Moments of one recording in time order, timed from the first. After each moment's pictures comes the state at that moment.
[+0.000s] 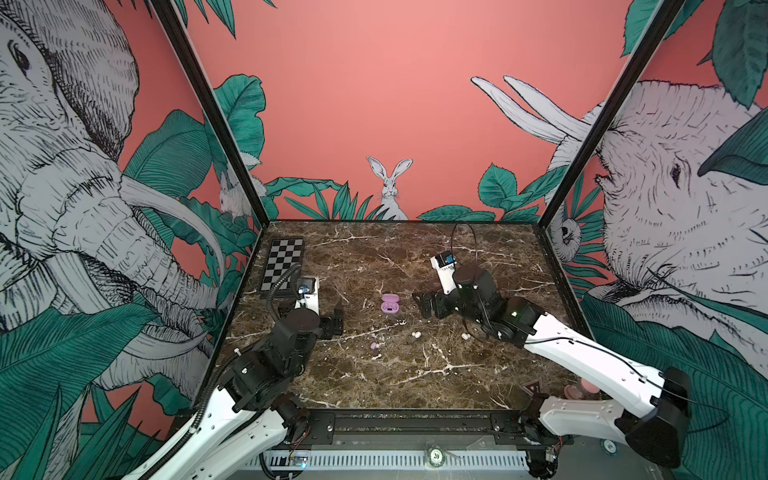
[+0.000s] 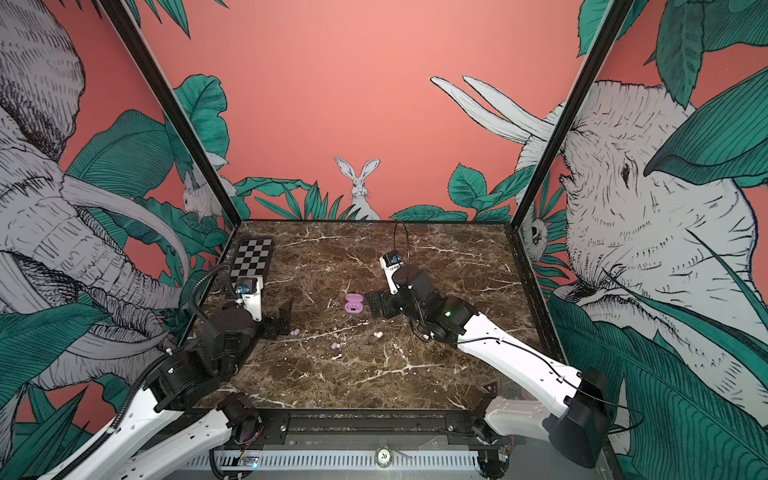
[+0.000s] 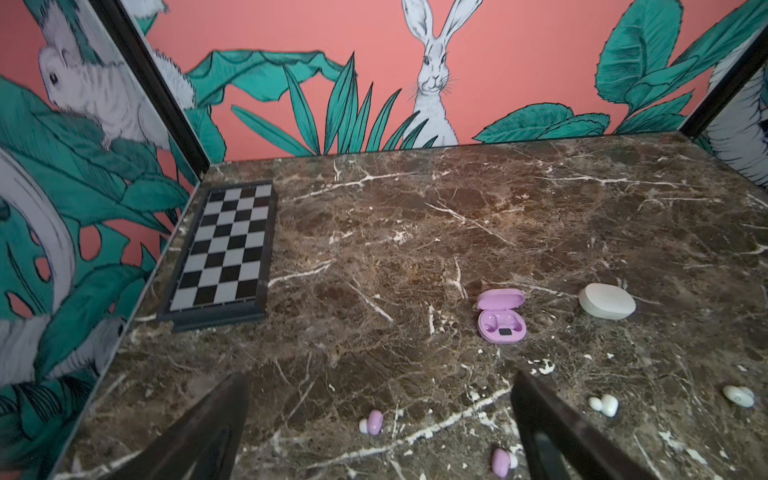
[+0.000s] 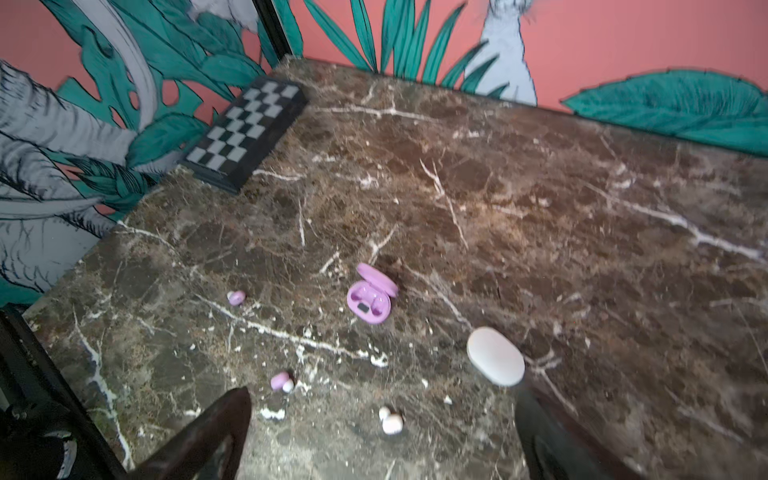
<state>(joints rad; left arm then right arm) -0.78 0.57 0.74 -0.67 -0.59 -0.33 0.84 1.20 1.05 -0.48 0.13 0.33</state>
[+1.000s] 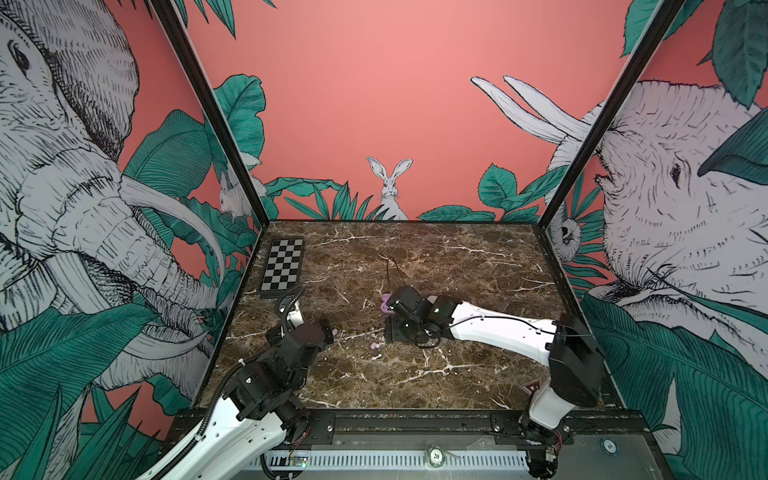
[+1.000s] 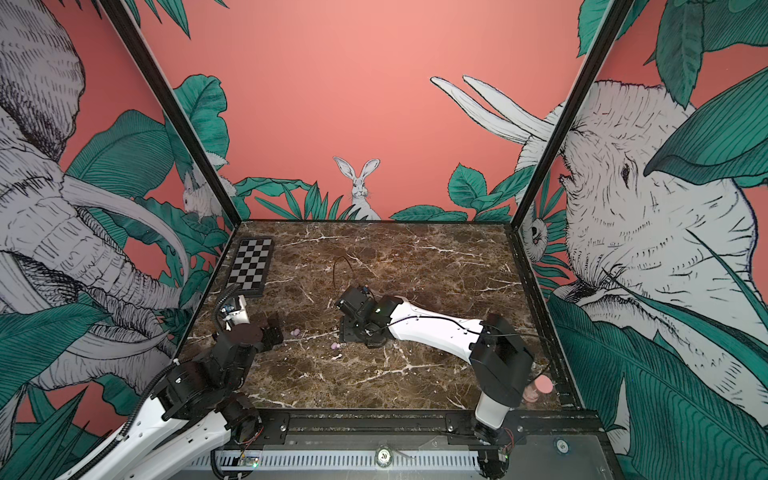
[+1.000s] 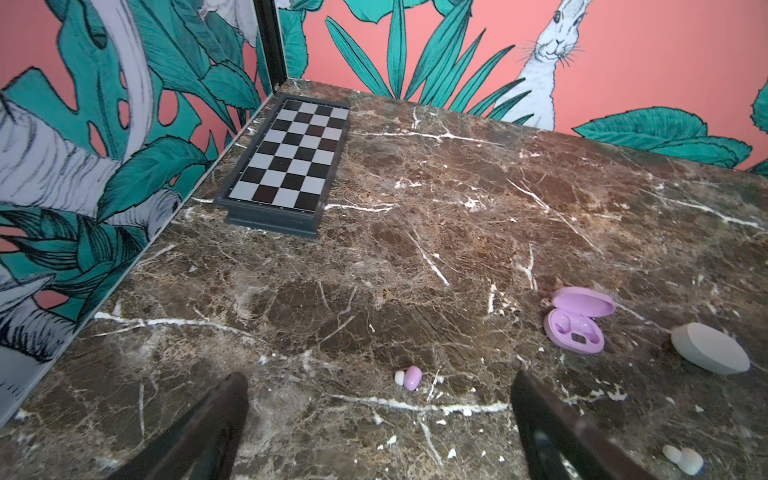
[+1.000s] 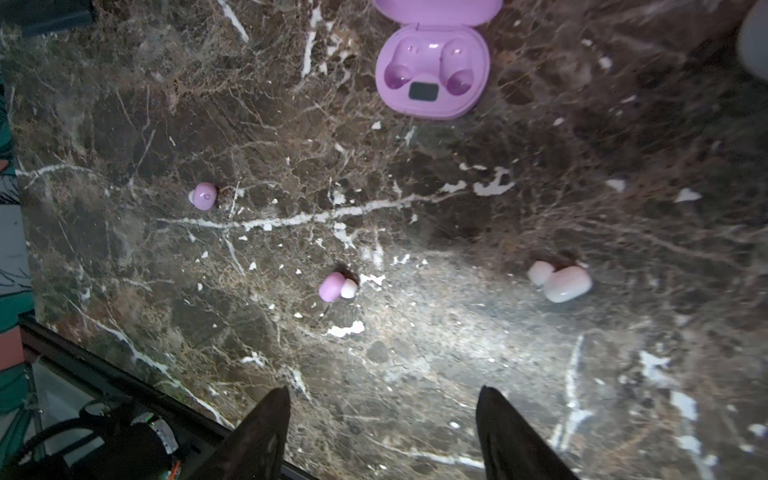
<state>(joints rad) -0.78 0.46 0.62 -0.83 -0.78 -0.64 1.05 1.73 1.29 -0.65 0.01 0.95</state>
